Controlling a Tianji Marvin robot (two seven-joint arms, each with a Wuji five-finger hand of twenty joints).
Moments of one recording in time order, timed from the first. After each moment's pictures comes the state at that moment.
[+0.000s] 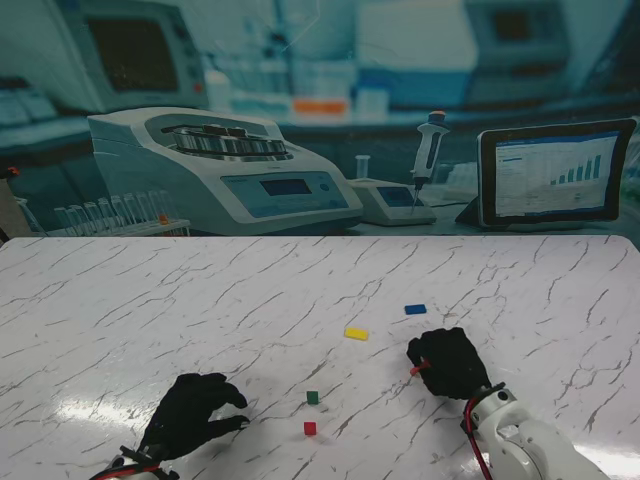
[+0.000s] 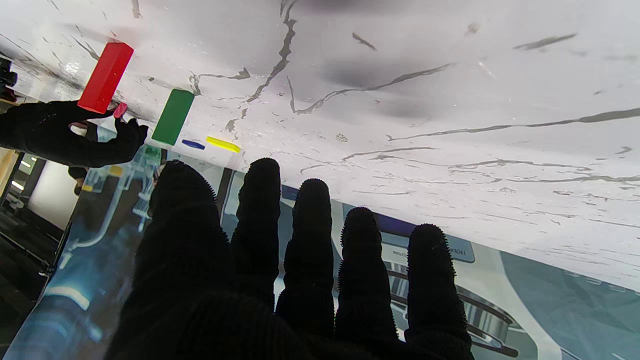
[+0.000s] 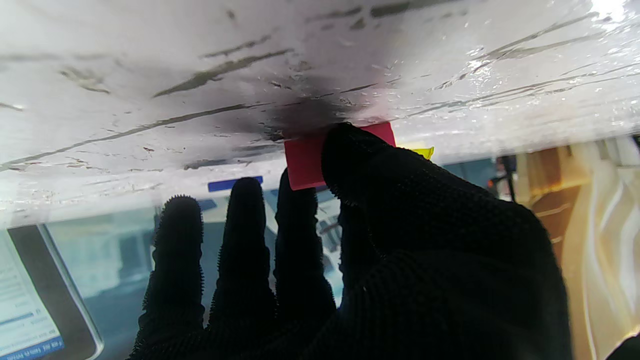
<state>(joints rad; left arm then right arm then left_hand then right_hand) 2.13 -1.09 -1.42 -1.78 0.99 -0.25 0.31 -1.69 -1.06 1.21 -1.36 -1.03 -0.24 -0.40 0.98 -0.11 -0.09 -0.14 0.72 0.04 0.57 0.40 0.78 0.09 0.34 0.30 0.47 0.10 0.37 0.29 0.12 0.21 0.77 0.39 0.79 -0.60 0.98 -0.08 0.49 -0.11 1.20 0.96 0.56 0.05 0.94 0.71 0.40 0.04 0.72 0.46 0.11 0.16 1.02 0.43</state>
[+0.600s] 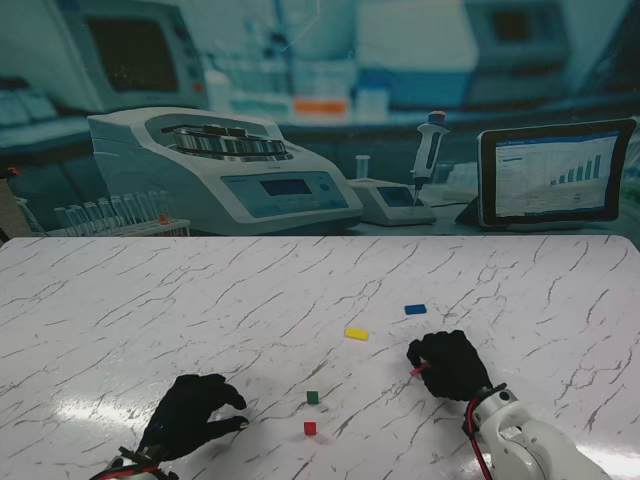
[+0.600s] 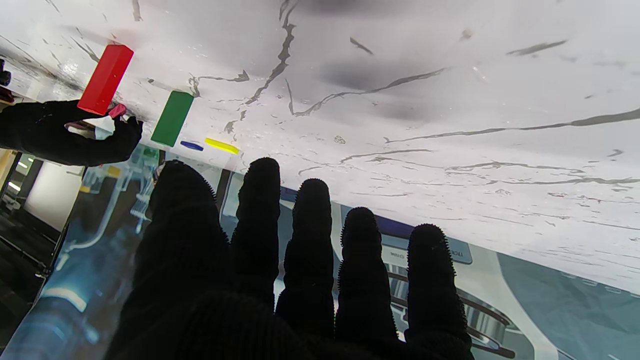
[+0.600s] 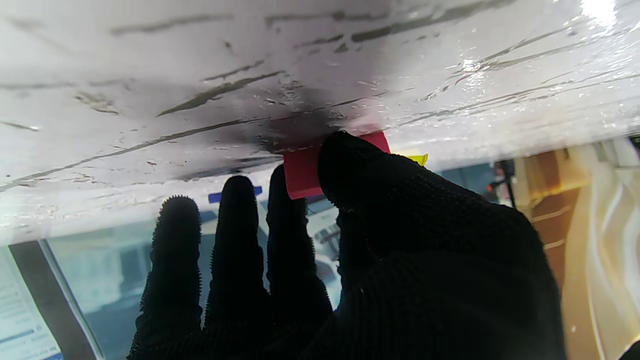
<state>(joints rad) 2.14 -1.09 -1.42 -1.79 0.99 -0.24 0.30 -1.71 -1.06 1.23 -1.38 -1.01 -0.25 -0.35 0.98 -0.11 -0.09 -0.14 0.72 0.04 0.58 0.40 0.78 0.09 0.34 0.30 0.47 0.10 0.37 0.29 0.12 0.21 0.77 0.39 0.79 -0.56 0.98 -0.07 0.47 -0.11 1.14 0.92 0.56 0.11 0.86 0.66 0.41 0.09 0.74 0.48 0.12 0.16 1.02 0.42</state>
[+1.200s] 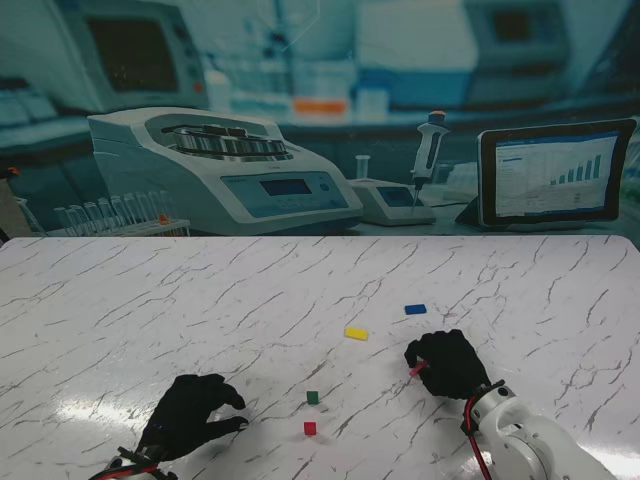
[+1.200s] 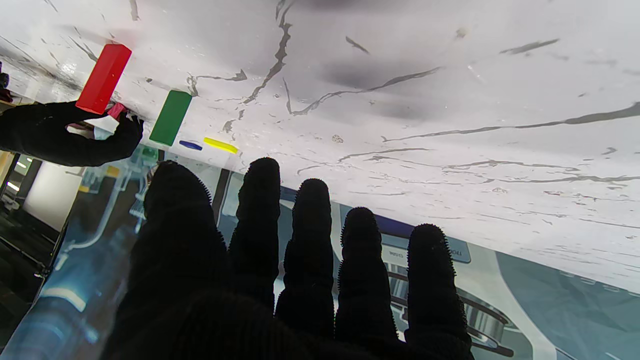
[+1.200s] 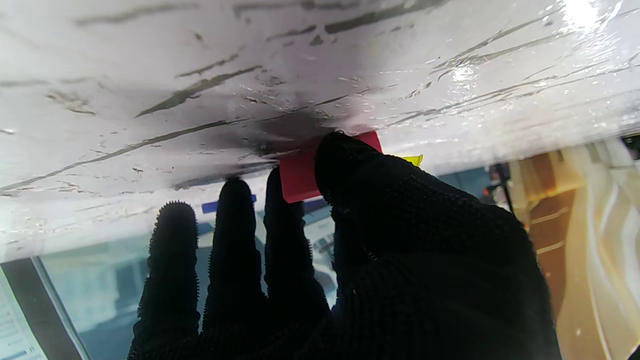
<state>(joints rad) 2.14 -1.09 -1.42 -1.79 0.99 -0.24 0.30 -1.70 -1.06 1.24 -1.40 -0.98 -0.26 -0.28 0.96 -0.11 -0.09 -0.14 0.72 0.04 0.58 0.40 0.78 0.09 0.34 0.30 0.47 0.10 0.37 0.29 0.12 0.21 0.77 0.39 0.80 -0.56 0.96 -0.07 0.56 -0.09 0.97 0.73 0.57 0.11 0.83 0.64 0.41 0.09 0.73 0.50 0.11 0.16 1.02 0.42</state>
